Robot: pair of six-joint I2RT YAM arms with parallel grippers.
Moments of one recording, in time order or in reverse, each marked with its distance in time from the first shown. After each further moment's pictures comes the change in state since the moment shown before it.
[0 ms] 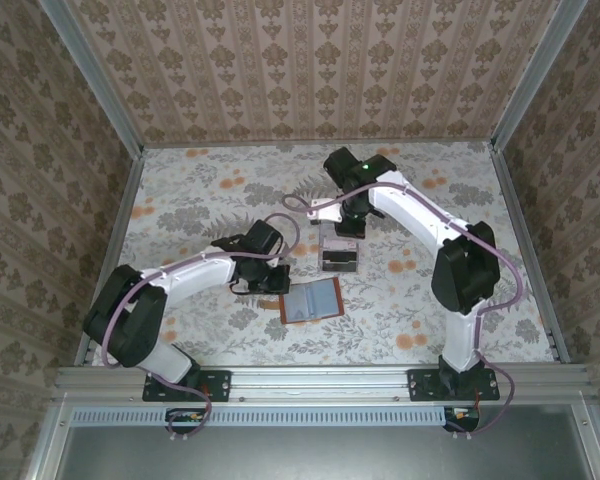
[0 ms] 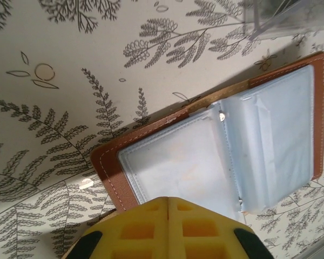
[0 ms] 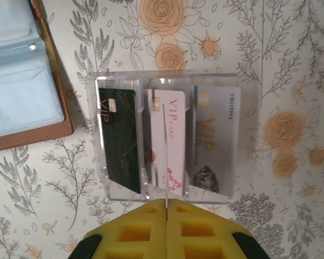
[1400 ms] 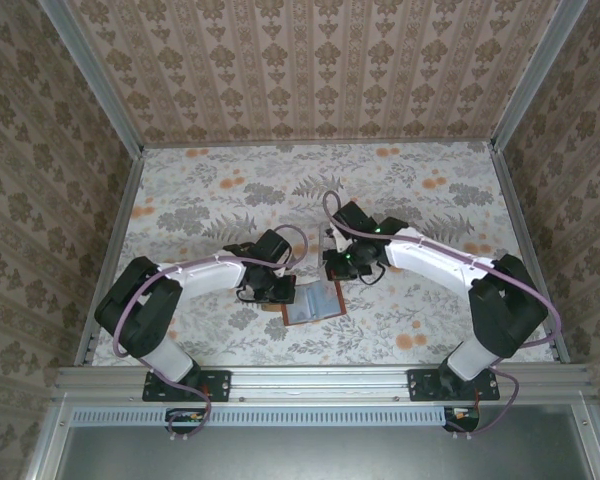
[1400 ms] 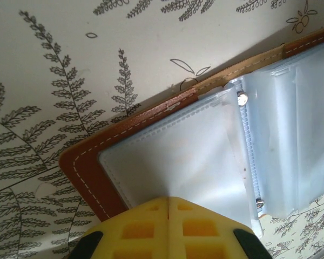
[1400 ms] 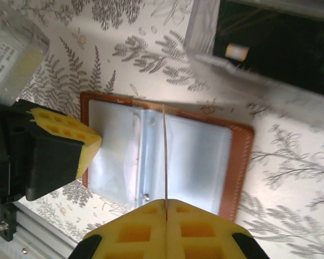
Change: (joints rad) left arm -0.064 0.095 -0.031 0.053 0.022 -0.039; right arm 0.124 -0.391 -0.723 0.518 -0.208 1.431
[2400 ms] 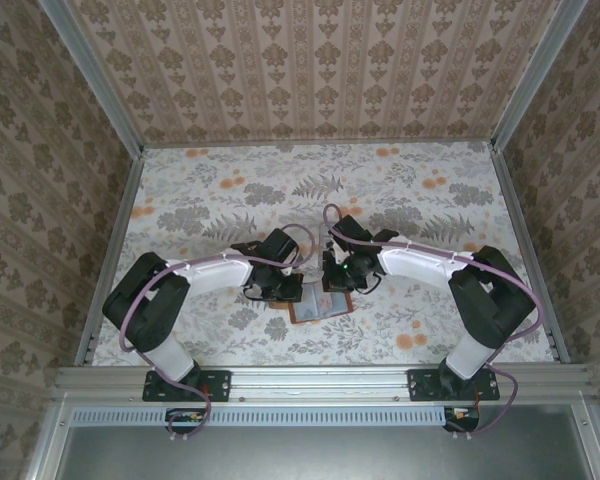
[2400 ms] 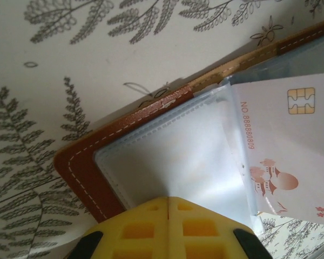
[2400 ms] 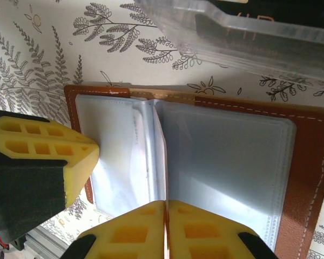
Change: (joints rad) left arm -0.031 0.039 0.033 0.030 0.007 -0.020; right arm 0.026 0.076 -0.124 0.163 -0.090 0.164
